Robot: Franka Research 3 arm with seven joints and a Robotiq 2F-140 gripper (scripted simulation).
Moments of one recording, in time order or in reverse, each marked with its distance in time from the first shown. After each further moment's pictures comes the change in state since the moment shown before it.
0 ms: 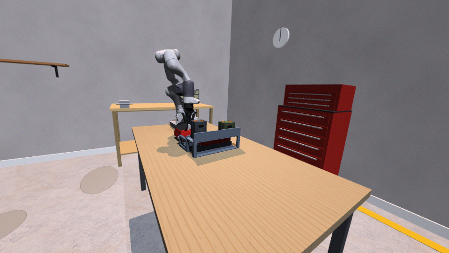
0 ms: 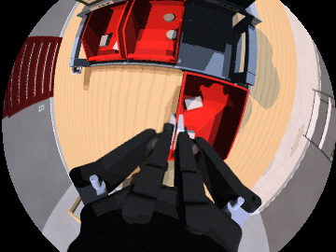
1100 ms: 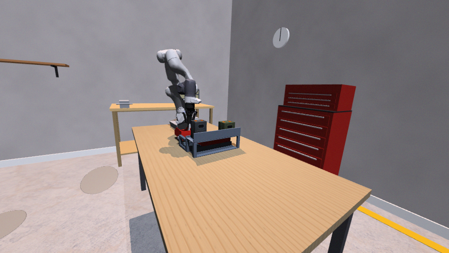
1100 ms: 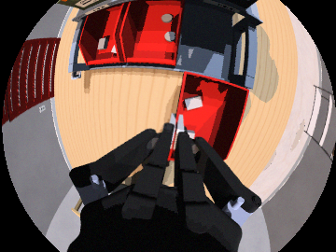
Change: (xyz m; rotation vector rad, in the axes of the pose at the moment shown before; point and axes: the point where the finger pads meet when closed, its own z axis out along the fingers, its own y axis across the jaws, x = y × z) arm 0.010 -0.001 -0.005 -0.002 -0.053 0.018
